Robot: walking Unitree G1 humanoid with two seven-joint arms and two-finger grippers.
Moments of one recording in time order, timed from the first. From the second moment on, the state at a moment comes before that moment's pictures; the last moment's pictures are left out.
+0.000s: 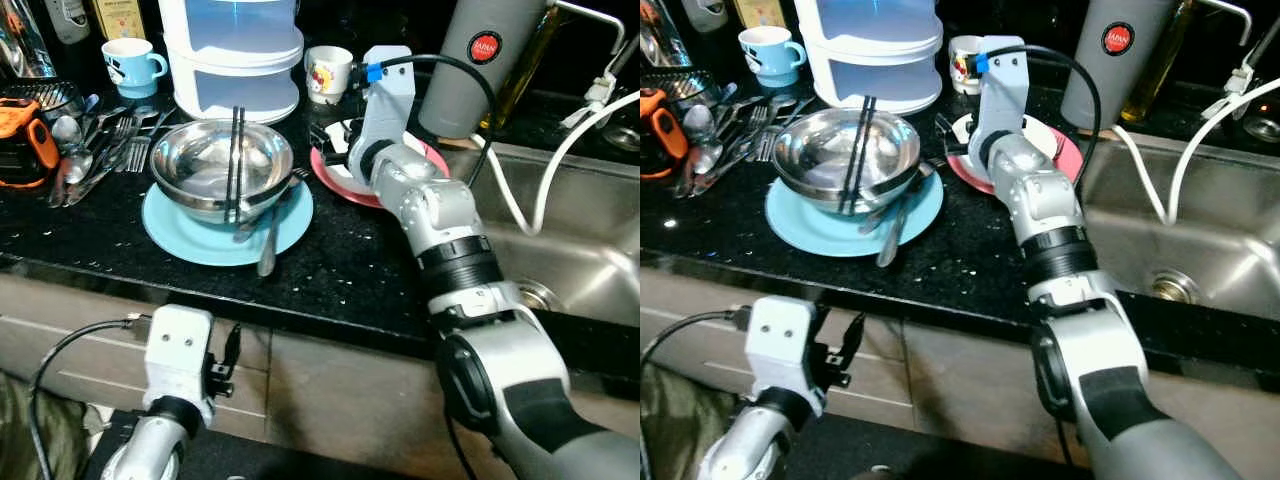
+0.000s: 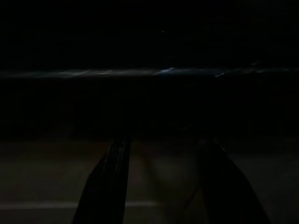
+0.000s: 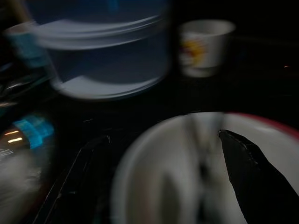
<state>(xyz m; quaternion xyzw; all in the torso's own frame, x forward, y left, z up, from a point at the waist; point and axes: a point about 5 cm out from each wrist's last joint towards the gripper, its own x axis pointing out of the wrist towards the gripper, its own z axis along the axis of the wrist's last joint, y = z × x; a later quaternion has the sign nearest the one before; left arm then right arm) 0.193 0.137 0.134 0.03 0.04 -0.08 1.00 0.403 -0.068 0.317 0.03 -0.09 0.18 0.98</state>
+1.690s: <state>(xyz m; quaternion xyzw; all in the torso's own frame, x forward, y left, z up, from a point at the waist) 0.182 0.135 0.144 0.06 0.02 -0.04 1.00 0.417 -0.053 0.341 -0.06 0.00 0.19 0.98</state>
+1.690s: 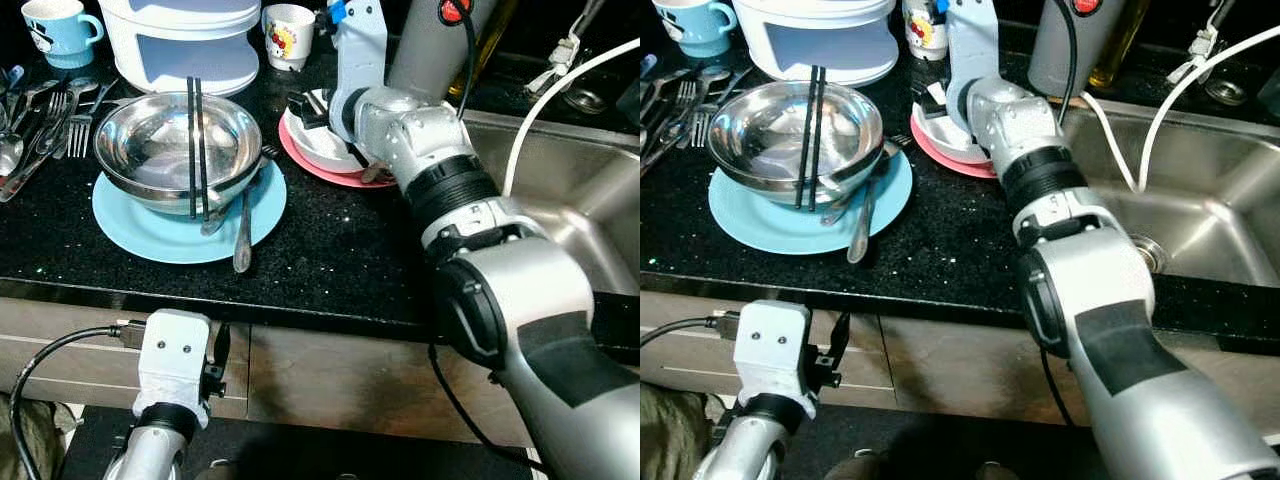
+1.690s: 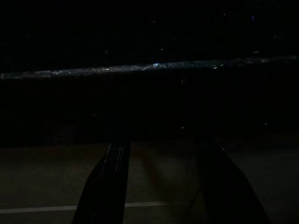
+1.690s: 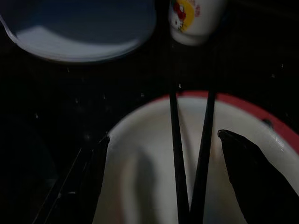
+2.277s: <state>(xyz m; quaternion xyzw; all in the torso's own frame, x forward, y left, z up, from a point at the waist) 0.182 0.134 0.144 0.05 0.02 -0.04 1.00 0.419 -0.054 0.327 -0.06 0.05 0.18 0.98</state>
